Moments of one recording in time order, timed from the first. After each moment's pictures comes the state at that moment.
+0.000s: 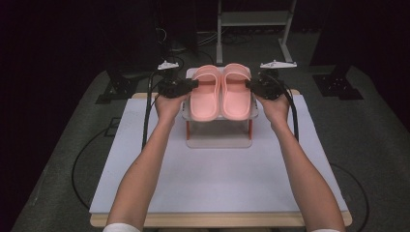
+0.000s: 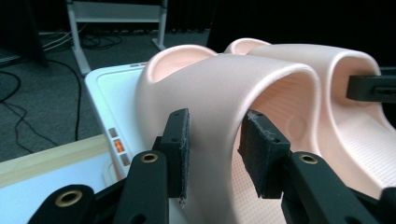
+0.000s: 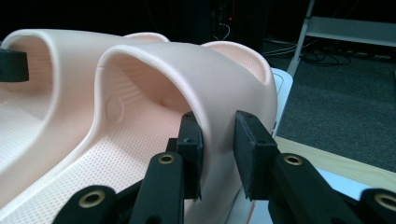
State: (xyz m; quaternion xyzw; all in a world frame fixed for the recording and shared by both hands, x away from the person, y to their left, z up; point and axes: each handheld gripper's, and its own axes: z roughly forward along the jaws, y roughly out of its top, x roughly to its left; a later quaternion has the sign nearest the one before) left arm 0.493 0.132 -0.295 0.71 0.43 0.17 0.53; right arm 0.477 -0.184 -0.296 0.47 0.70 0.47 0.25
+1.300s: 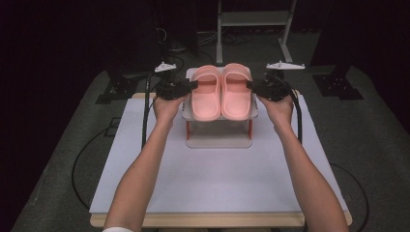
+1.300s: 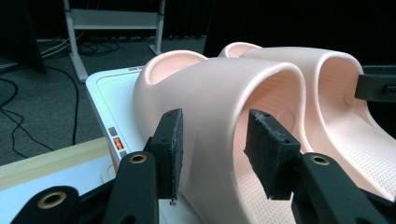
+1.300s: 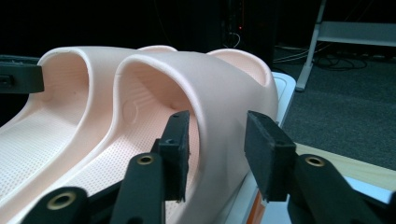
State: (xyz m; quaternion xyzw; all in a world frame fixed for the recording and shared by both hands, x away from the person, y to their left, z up) left arm 0.484 0.139 -0.294 0.71 0.42 0.18 0.54; right arm 0.467 -0.196 -0.293 0.47 0.69 0.50 0.23
